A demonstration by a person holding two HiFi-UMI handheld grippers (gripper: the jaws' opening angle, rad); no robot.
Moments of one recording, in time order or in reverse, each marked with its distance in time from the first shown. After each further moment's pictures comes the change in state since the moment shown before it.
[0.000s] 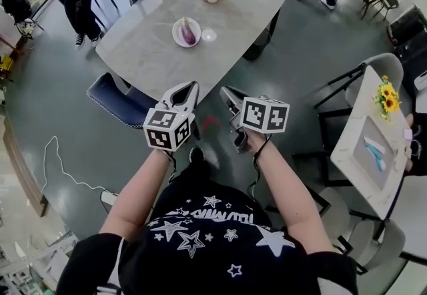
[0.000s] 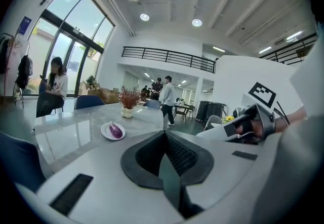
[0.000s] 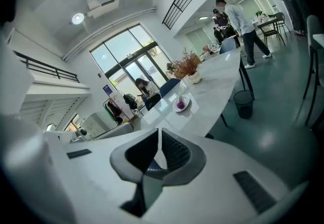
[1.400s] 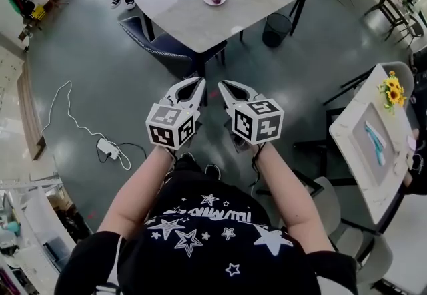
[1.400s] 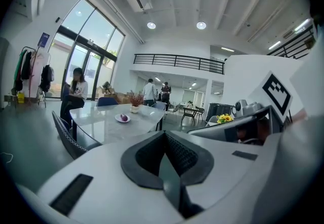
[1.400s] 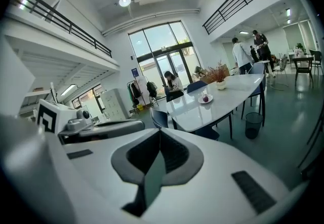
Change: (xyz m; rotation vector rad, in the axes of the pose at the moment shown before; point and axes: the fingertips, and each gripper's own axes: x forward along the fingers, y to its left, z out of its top) left arm -0.183 -0.161 -0.071 -0.021 -0.050 0.166; right arm -0.167 0.104 -0.147 -0.395 0.038 0.143
